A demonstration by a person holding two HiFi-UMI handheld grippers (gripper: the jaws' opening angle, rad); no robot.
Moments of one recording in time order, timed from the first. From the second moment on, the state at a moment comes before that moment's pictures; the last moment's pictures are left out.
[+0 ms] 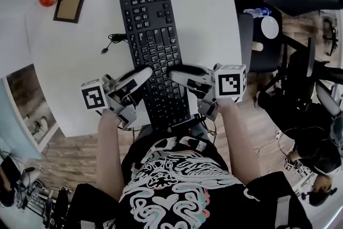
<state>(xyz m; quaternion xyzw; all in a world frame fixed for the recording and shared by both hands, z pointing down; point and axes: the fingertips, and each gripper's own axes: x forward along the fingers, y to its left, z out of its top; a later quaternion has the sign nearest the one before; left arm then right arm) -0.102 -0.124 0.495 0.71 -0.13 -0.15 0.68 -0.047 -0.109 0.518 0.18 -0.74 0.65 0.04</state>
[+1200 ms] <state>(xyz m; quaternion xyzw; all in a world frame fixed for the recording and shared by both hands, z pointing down) -0.102 -0.125 0.497 0.78 -0.23 -0.01 0.59 -0.054 -0.103 0.511 0.16 -0.82 0.54 -0.10</state>
